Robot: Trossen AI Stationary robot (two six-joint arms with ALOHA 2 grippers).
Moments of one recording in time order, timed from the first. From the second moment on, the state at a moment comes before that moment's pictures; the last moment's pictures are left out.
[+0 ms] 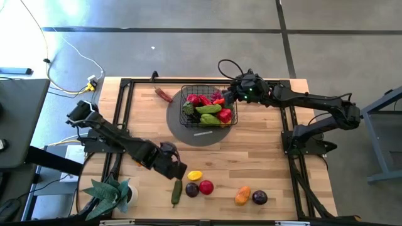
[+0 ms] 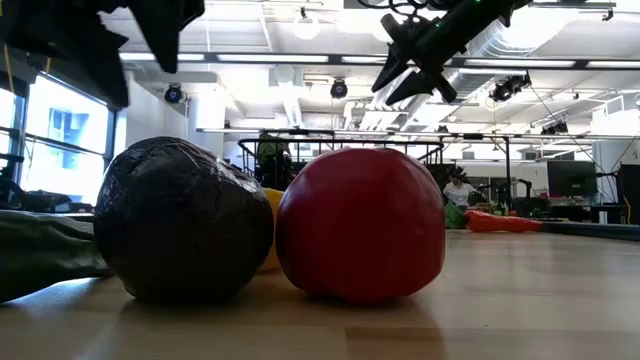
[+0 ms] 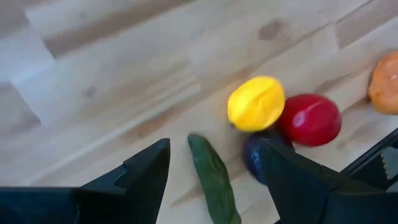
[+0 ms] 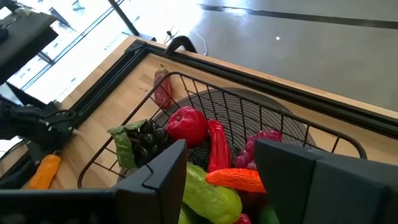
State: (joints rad) left arm -0.38 1.57 1.21 -0.86 -0.20 -1.60; right arm -0.35 1.29 1.03 -0.27 0.20 0.58
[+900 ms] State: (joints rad) left arm -0.51 1.83 1.21 -0.63 -0.03 -1.85; right arm -0.35 1.29 1.03 -0.27 0.18 0.55
